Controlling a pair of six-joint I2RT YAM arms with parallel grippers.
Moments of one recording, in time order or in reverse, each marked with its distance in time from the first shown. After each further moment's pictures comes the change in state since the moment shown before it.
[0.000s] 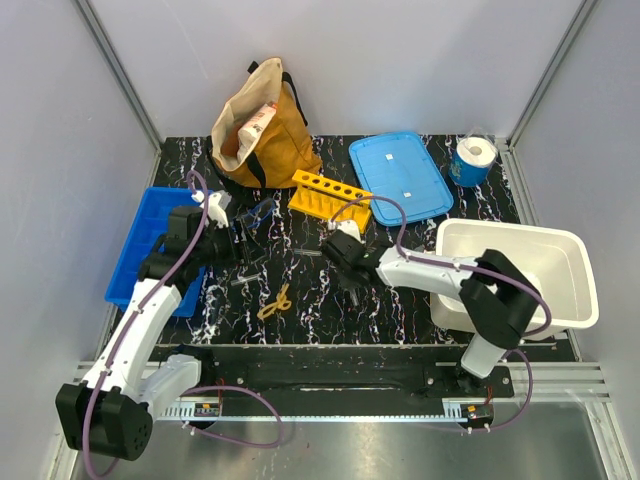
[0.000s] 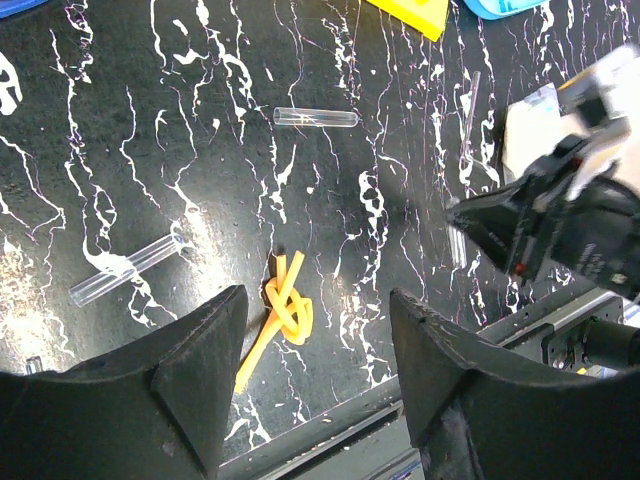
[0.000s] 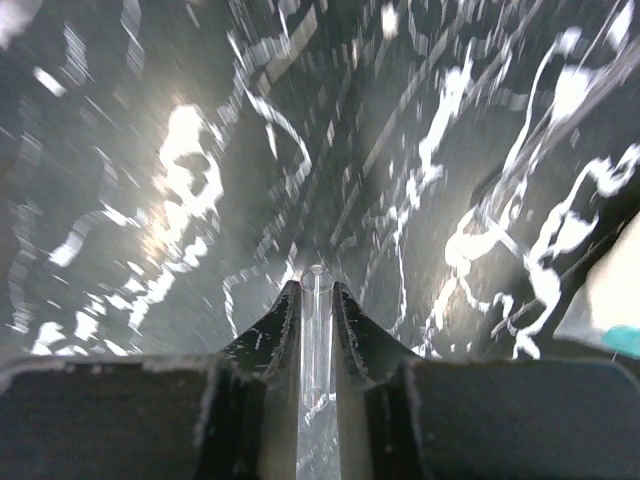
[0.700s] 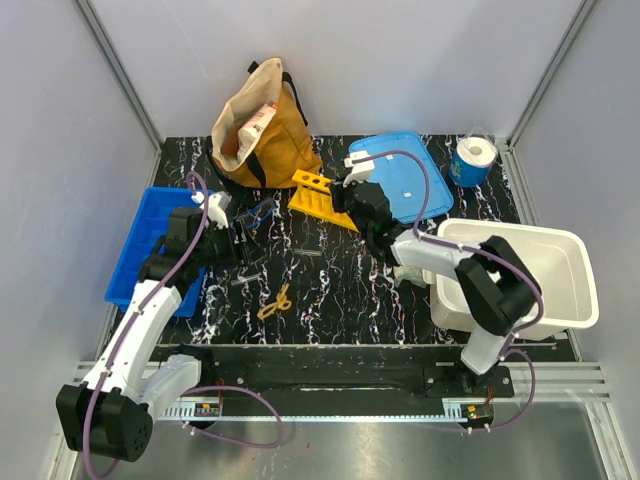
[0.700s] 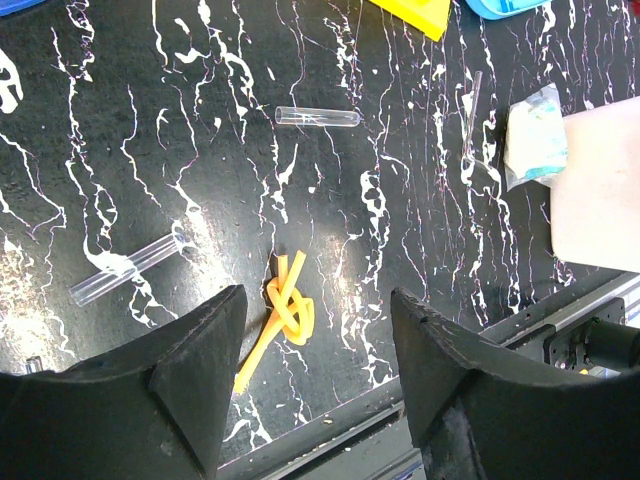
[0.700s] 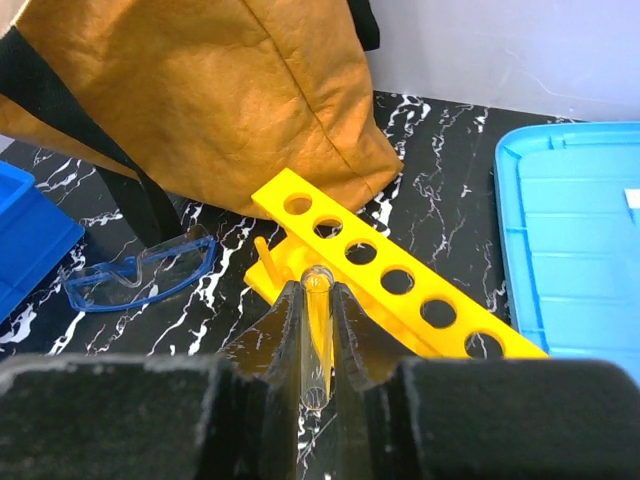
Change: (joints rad) left arm 0.000 -0.007 -0.011 0.007 -0.002 -0.001; right arm -0.229 0.003 -0.029 1.095 -0.005 -0.379
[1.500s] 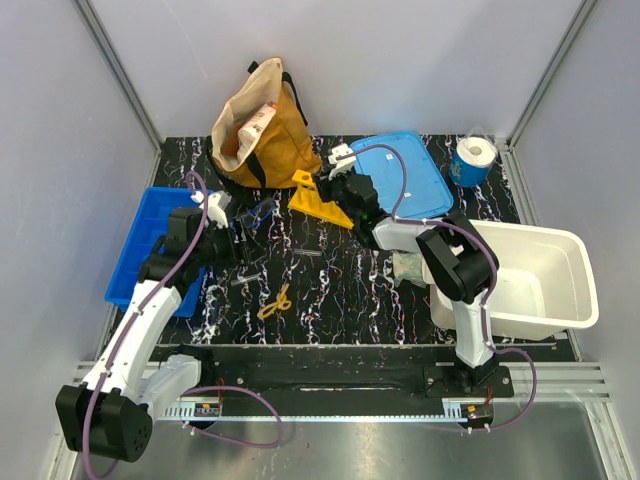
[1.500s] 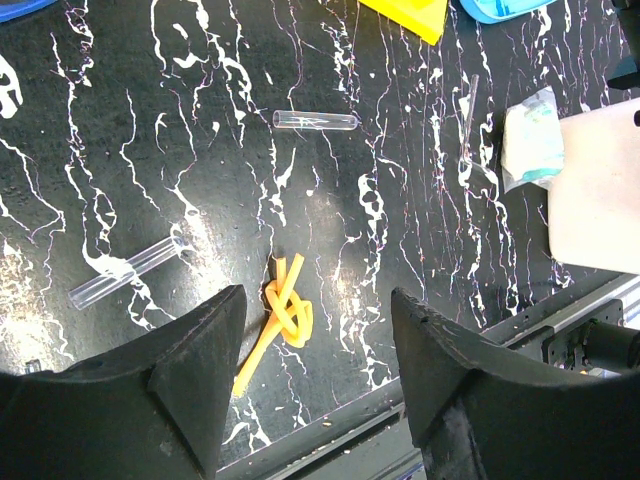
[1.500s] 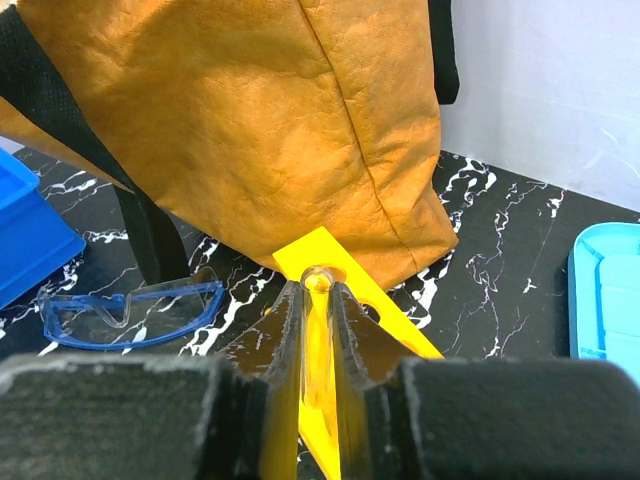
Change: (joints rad) left arm -0.001 -0.002 0.000 0.007 0.000 -0.003; right arm -0.064 0.333 0.193 0.264 -0.245 -0.109
